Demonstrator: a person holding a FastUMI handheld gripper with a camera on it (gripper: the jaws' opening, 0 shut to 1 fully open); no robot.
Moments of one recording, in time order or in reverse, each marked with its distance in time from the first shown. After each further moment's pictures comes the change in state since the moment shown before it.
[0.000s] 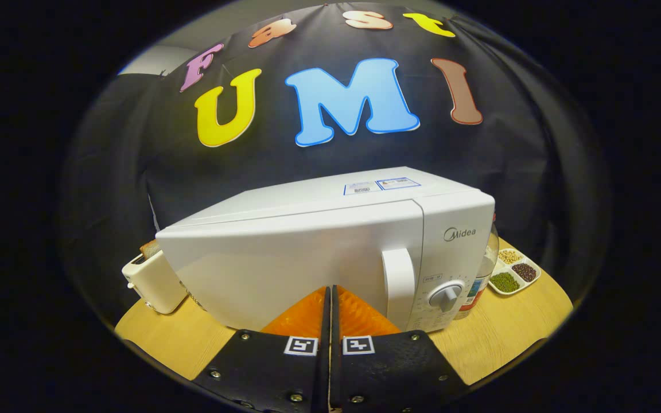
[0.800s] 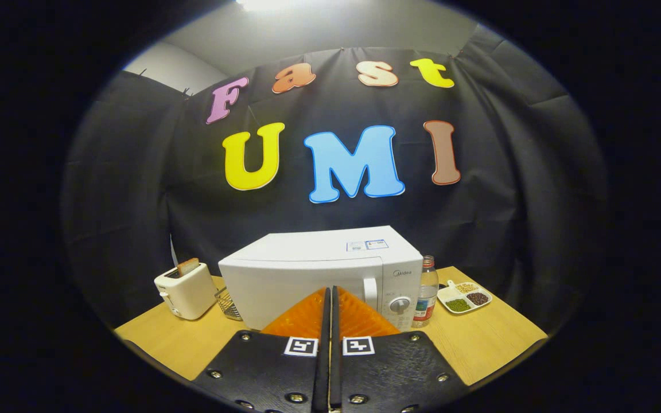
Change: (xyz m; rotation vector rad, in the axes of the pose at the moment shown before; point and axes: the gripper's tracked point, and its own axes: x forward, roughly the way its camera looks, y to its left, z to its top) arm -0.164 0.013 0.058 -0.052 -0.204 -0.039
